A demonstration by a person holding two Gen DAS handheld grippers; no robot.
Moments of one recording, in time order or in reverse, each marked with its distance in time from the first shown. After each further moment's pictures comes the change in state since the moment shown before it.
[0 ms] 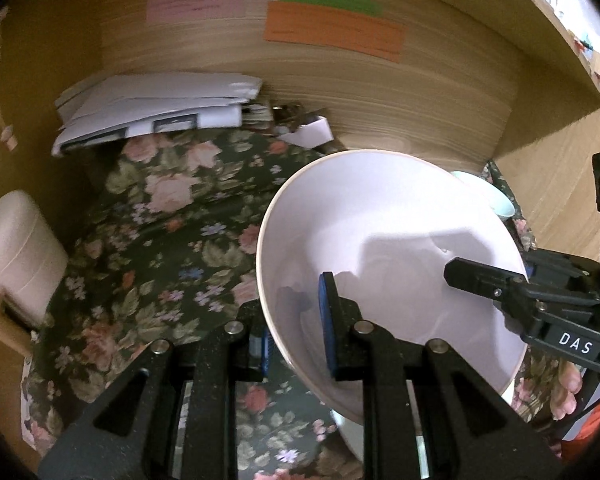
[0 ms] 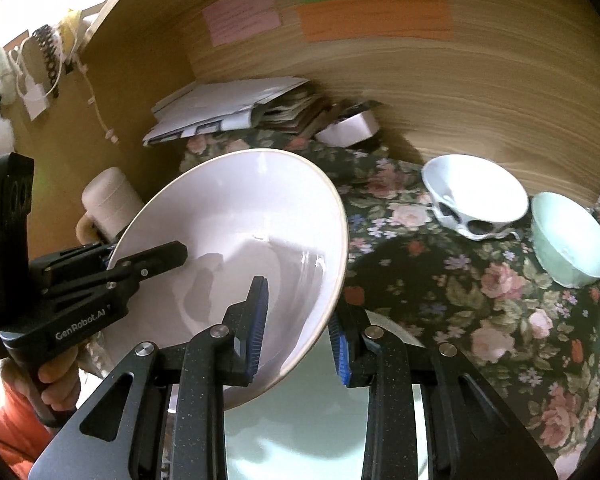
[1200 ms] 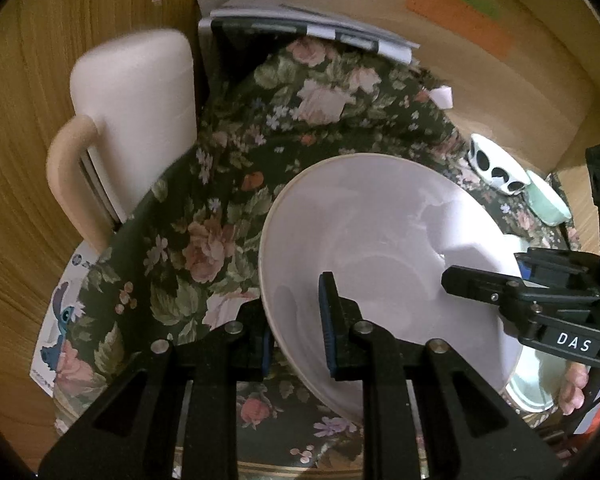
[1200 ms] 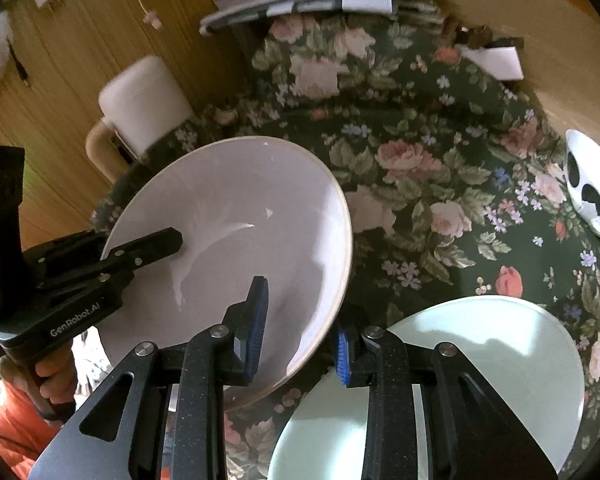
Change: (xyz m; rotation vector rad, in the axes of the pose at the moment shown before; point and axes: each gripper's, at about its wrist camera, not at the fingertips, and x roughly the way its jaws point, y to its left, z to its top) left arm -0.010 0.107 -0.069 -0.195 0.091 0.124; right arm 0.100 0.081 -0.016 -0.130 0.264 0.113
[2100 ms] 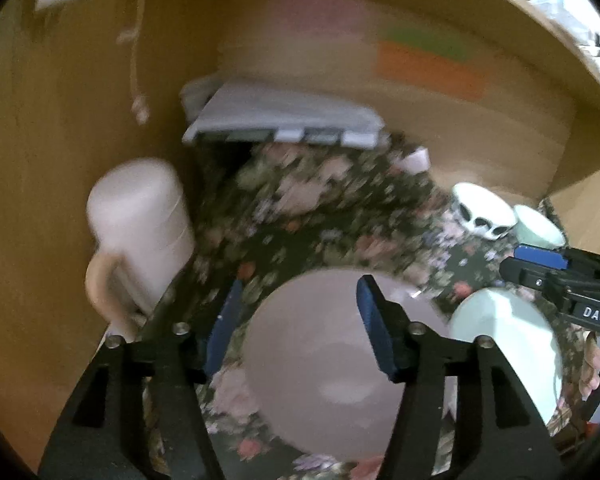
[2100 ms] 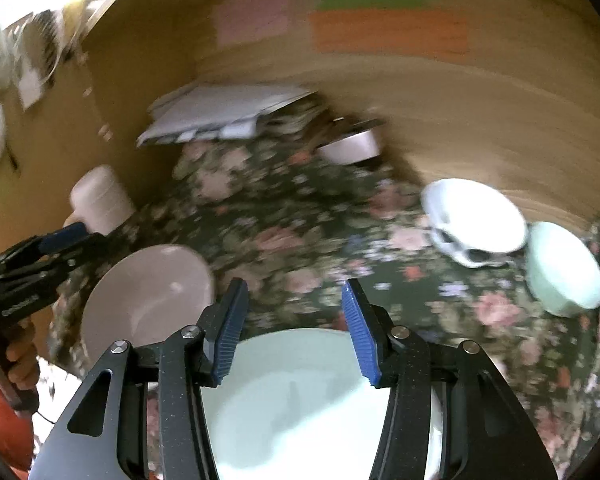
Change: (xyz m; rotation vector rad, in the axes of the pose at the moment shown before) left arm -0.050 -0.042 0.041 0.098 -0.219 0.043; right arm -0.107 -0.067 -0.008 0.097 -0.293 -0.188
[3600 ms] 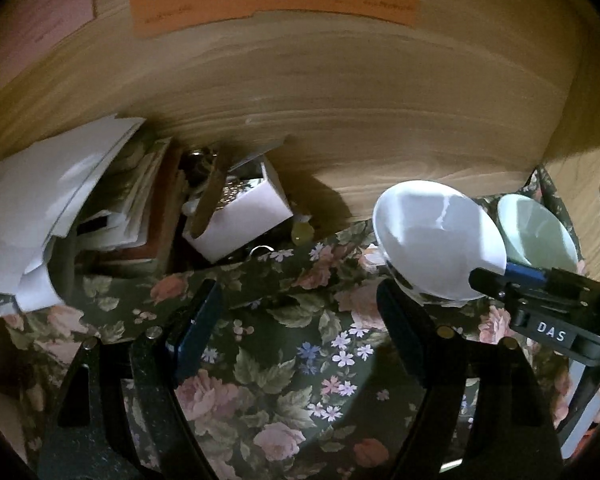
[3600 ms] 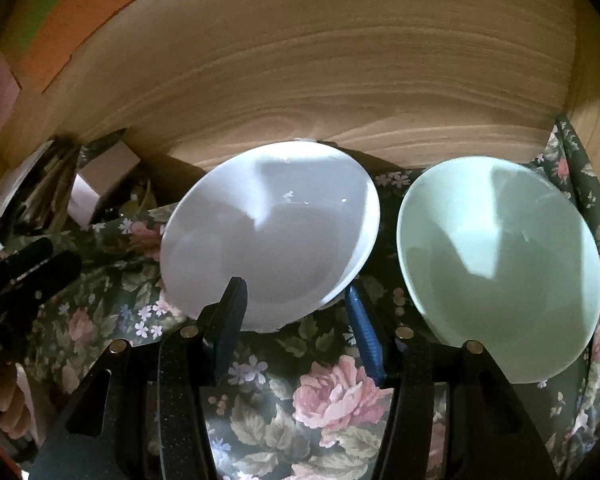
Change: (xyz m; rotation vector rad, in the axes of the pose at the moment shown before) left arm 0.190 -0.182 0.096 0.234 0.195 -0.133; right arm 0.096 -0.189 0.025 0.377 0.122 -0.189
